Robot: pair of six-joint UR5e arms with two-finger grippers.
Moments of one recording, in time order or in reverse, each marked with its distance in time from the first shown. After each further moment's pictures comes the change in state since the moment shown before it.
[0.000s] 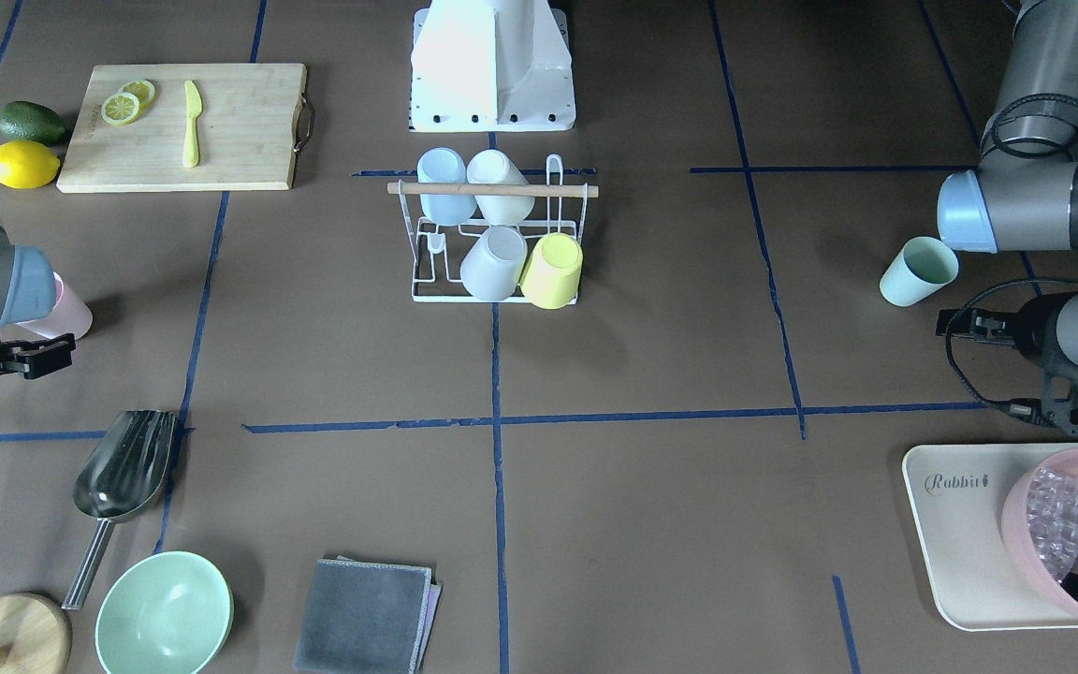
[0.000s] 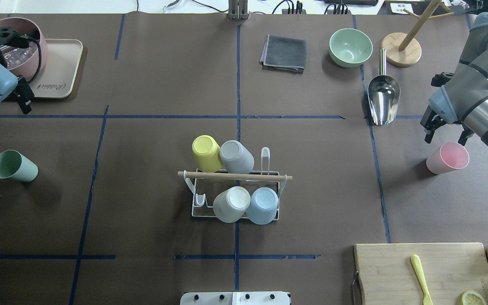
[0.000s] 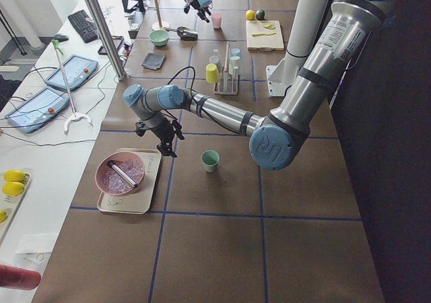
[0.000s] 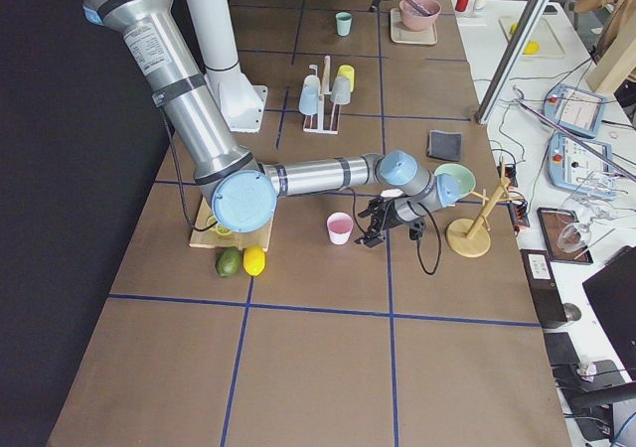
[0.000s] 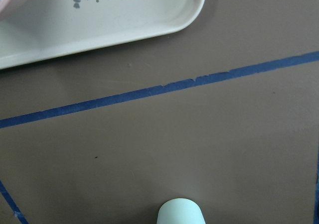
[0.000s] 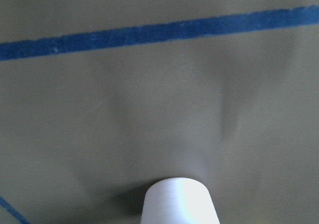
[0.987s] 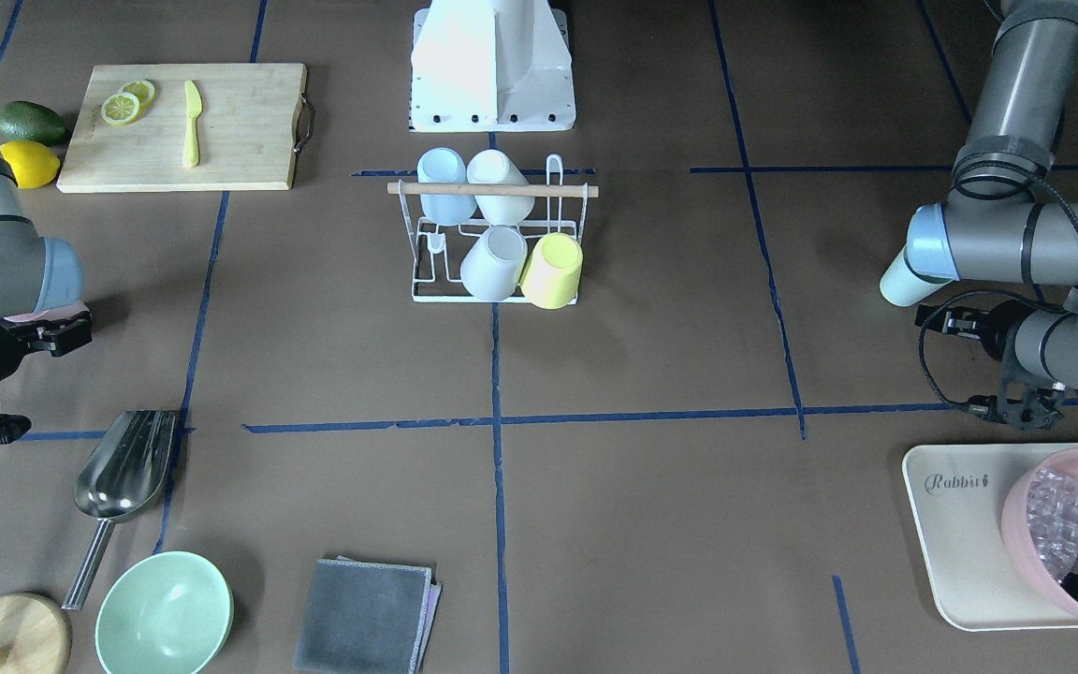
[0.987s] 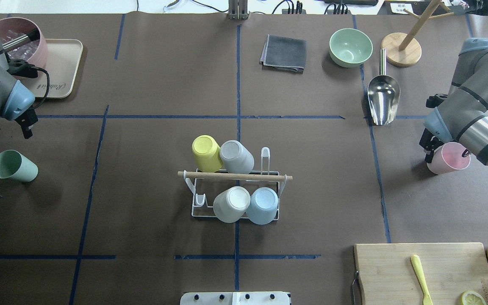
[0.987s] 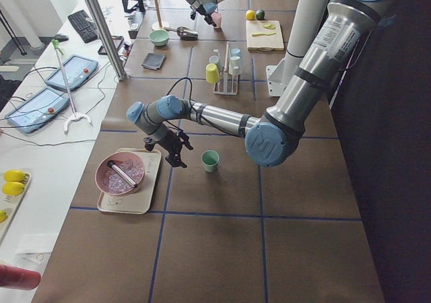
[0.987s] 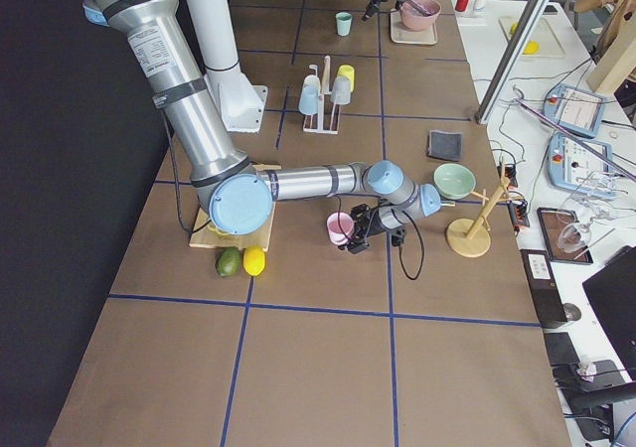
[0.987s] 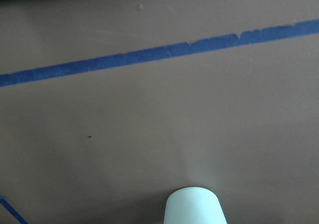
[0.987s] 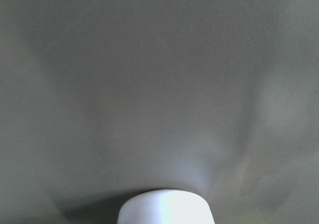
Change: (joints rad) left arm 0.065 -0.003 0.094 0.120 -0.005 0.059; right arm -0.051 -0.040 -0.002 -0.001 -0.008 -0.039
